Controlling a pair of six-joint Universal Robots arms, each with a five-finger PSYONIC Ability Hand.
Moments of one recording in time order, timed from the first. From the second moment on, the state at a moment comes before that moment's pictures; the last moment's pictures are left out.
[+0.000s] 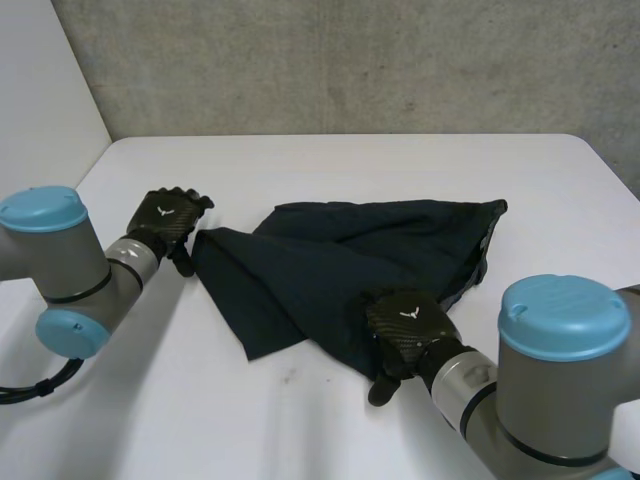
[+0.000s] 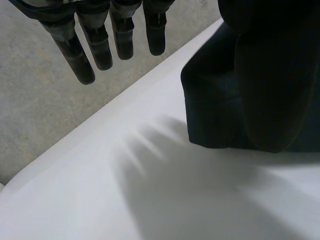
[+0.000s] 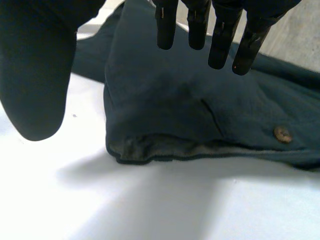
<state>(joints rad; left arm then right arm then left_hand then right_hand) 4.51 -2.28 -1.39 3.45 -1.35 3.54 2.20 -1.18 1.77 -0.15 1.48 3.05 0.27 0.27 0.27 0.27 0.10 0.21 0.22 0.26 0.24 0.07</state>
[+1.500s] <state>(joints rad) 4.32 -1.83 -1.36 3.00 -1.49 3.58 1.91 -1.18 1.20 0.25 1.42 2.73 1.15 1.19 1.19 1.20 0.96 0.98 1.17 1.18 1.19 0.98</state>
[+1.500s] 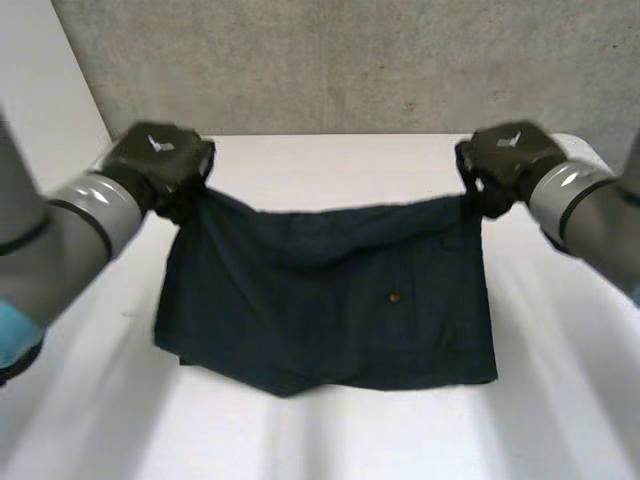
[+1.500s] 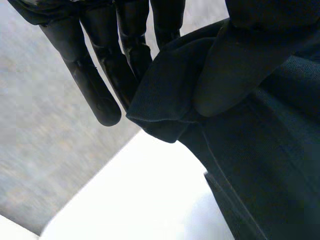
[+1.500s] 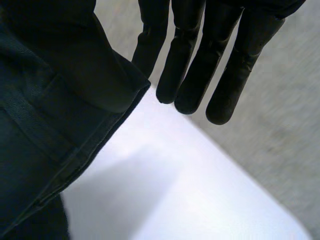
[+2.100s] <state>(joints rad) 4.20 -1.87 -1.42 3.05 -1.61 3.65 1.90 -1.12 1.13 0.45 1.30 3.08 1.15 1.19 1.19 1.20 0.96 0.25 0.28 0.25 0.28 0.10</state>
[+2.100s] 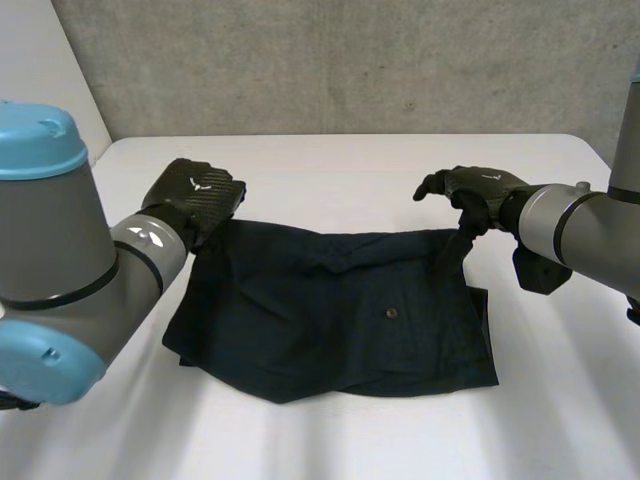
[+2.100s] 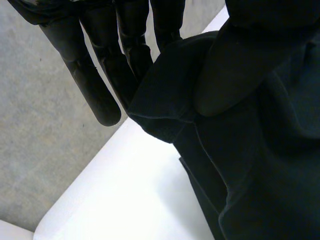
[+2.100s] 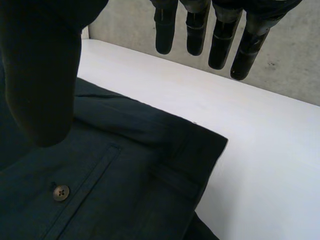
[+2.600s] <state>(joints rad) 4.17 -1.82 -1.40 3.16 -1.64 3.67 1.94 -0.73 0.71 0.33 1.44 2.81 1.15 1.19 1.19 1.20 0.96 0.98 1.18 1.17 1.19 0.95</state>
